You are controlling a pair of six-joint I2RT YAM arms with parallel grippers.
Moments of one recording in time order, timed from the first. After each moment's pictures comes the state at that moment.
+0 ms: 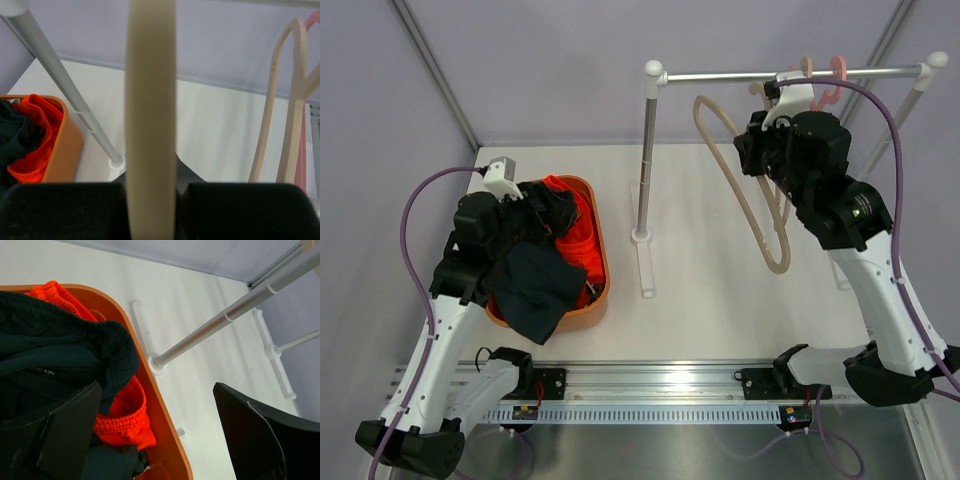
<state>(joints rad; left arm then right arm) -0.22 0.85 1.02 -0.43 0.17 -0.46 0.56 1.23 1.76 -0.72 0.26 0.11</state>
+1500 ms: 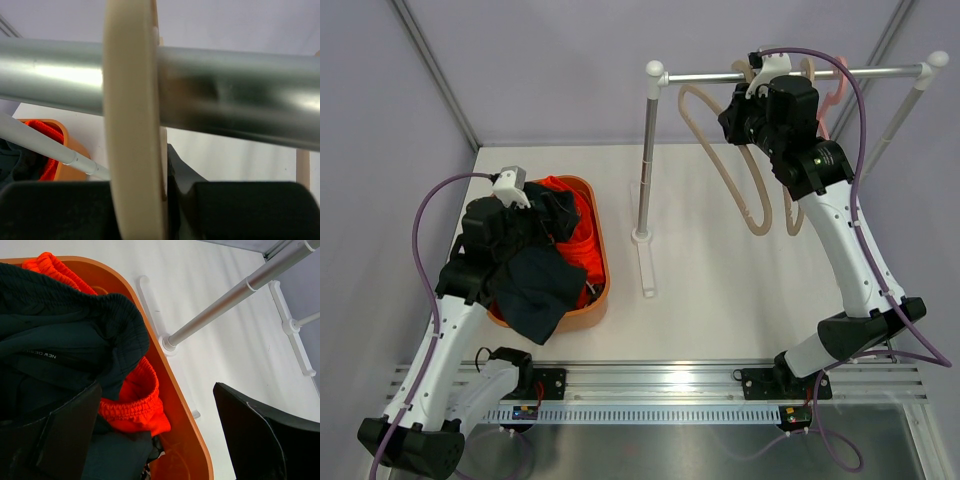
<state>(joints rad) -0.22 0.85 0.95 -0.46 0.20 -0.38 0.39 1.53 1.93 -0.62 0.06 0.17</state>
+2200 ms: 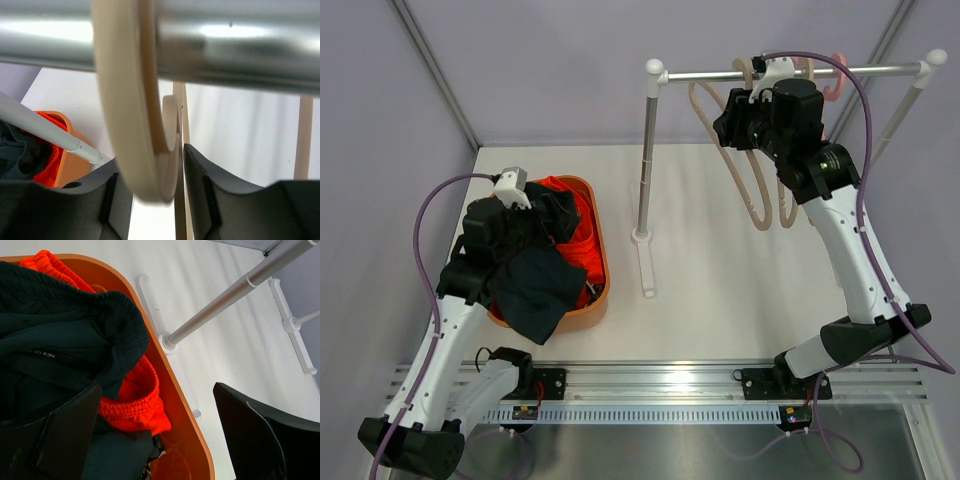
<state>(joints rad) -0.22 0.85 0.95 -0.45 0.21 -0.38 0.39 1.51 1.92 -0.67 0.04 0.18</state>
